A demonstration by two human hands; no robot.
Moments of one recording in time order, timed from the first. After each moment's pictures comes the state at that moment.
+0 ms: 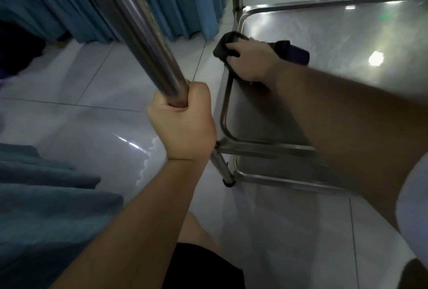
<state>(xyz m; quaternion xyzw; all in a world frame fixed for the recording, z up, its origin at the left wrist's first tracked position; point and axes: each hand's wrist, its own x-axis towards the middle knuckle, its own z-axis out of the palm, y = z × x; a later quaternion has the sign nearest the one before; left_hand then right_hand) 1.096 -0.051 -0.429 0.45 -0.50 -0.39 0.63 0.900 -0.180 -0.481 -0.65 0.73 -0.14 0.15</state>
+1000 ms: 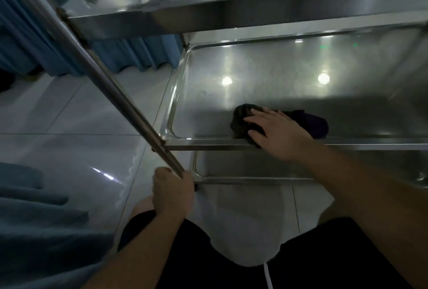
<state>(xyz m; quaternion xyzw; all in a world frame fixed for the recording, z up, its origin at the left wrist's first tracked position) 1.106 0.074 -0.530 0.73 -0.60 -0.28 0.20 0.806 0.111 -0.495 -0.65 0.74 -0.10 0.17</state>
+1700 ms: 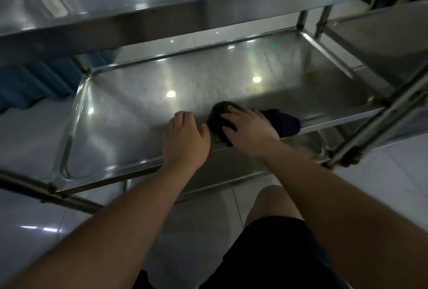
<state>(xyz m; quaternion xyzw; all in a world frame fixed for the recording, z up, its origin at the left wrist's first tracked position) 0.848 0.103 -0.485 0.40 -0.89 -0.13 0.15 0.688 0.210 -0.495 -0.51 0.84 -0.12 0.12</state>
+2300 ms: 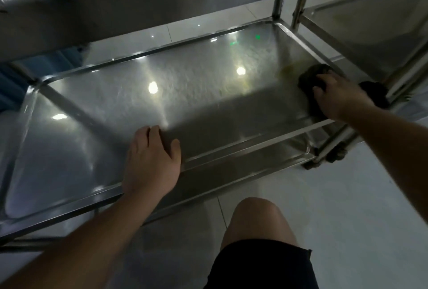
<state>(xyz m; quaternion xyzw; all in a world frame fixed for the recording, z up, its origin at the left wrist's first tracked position) 0.835 0.099 -0.512 0.43 -0.89 -0.11 0.08 0.455 0.348 -0.487 -0.26 0.96 -0.10 0.10</state>
